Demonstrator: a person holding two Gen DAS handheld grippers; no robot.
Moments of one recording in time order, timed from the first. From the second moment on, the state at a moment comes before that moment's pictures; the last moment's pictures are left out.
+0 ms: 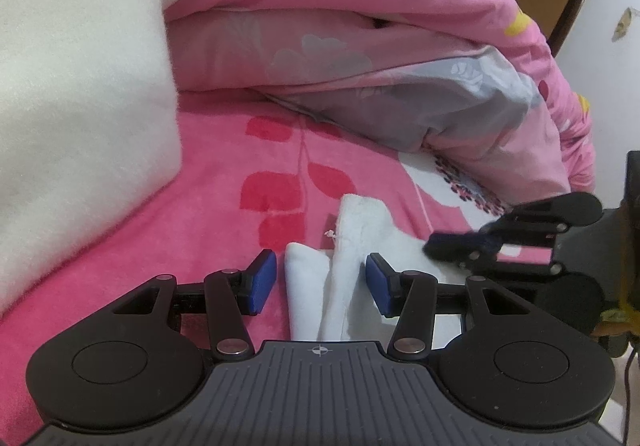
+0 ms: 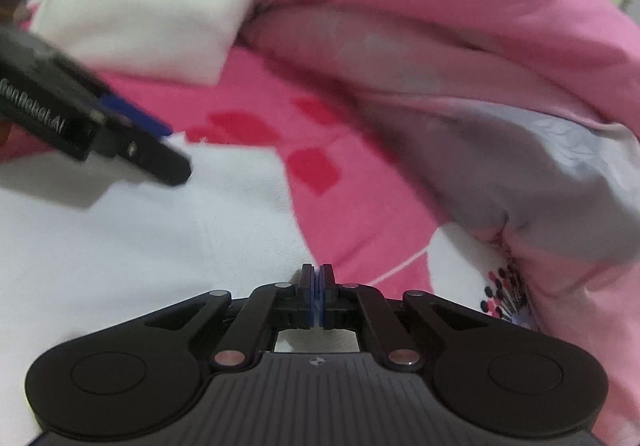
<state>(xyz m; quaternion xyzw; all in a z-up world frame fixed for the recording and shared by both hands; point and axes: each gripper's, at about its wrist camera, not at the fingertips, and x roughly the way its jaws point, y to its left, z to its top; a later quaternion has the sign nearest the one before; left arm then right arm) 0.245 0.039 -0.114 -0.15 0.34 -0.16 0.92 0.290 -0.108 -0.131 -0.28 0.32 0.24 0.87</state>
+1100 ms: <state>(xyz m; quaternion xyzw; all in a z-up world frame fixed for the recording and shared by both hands) 0.247 0.043 -0.114 -0.16 0.35 -0.16 0.91 0.254 -0.194 -0.121 -0.27 0.36 0.24 0.86</state>
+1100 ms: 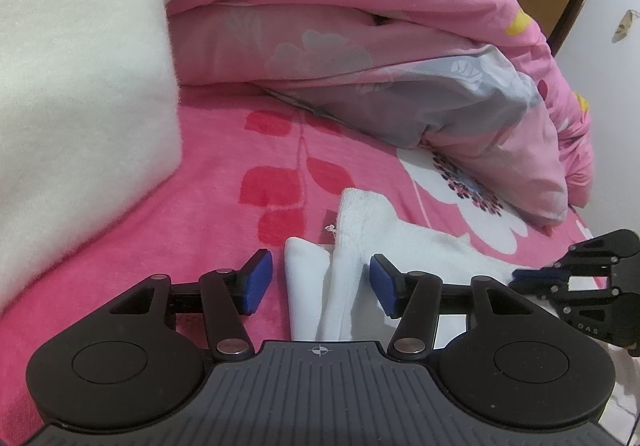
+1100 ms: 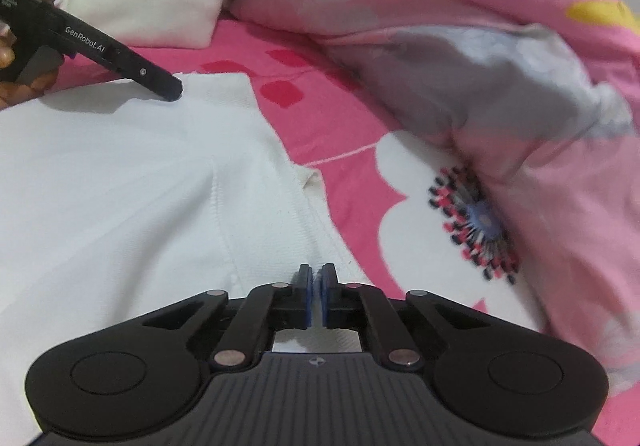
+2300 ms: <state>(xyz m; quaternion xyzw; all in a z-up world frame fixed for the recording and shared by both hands) 0.248 0.044 -0.118 -0.15 0.34 -0.17 0.91 0.210 -0.435 -0.112 0.09 0.37 -0.04 0.92</state>
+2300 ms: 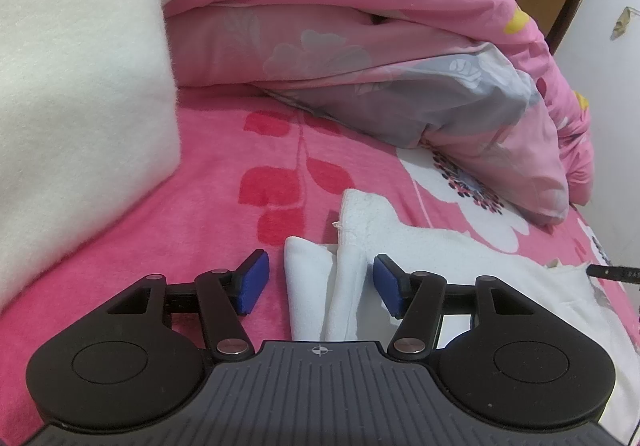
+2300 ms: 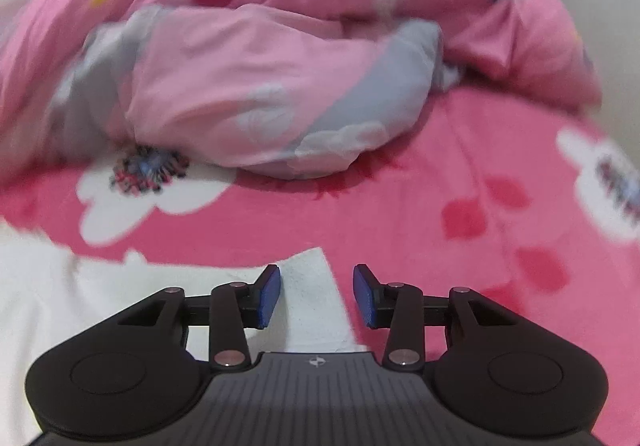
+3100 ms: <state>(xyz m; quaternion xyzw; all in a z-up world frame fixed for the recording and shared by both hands) 0.246 0.043 -0.118 -0.14 0.34 -0.17 0.91 0.163 -0.453 -0.093 0.19 0.14 -0.05 0.97</state>
